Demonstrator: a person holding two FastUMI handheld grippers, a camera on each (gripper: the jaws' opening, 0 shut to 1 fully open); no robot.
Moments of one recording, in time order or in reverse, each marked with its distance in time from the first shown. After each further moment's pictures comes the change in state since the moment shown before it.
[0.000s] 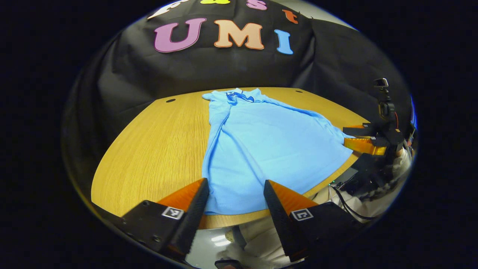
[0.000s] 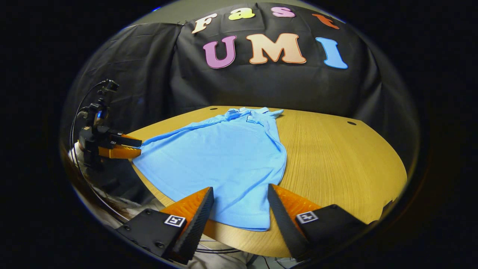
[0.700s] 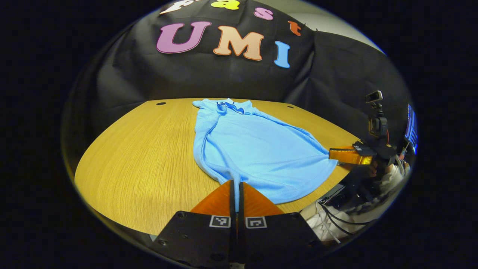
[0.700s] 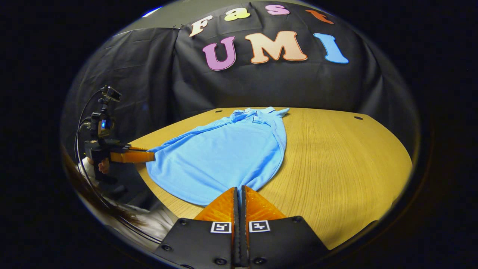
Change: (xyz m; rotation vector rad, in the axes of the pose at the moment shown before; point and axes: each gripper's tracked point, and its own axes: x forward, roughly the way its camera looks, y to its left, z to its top) left arm 0.014 -0.019 0.011 -0.071 -0.072 -0.078; right arm 0.009 0.013 0.002 0.046 -0.010 0.049
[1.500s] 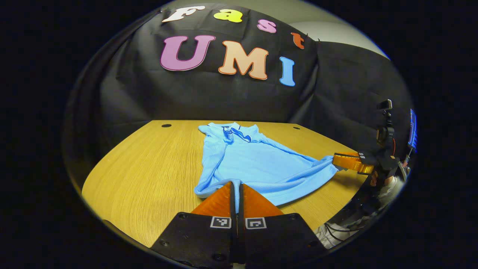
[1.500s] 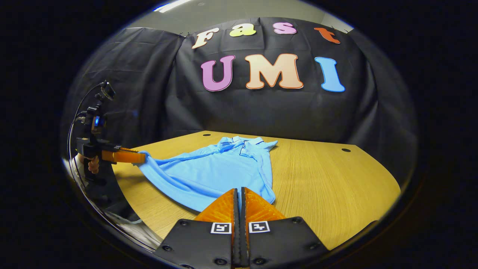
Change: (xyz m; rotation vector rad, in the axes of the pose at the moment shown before) left arm 0.023 0.019 0.086 0.025 -0.162 0.038; right arm 0.025 -0.018 0.084 -0.102 -0.190 -0.107
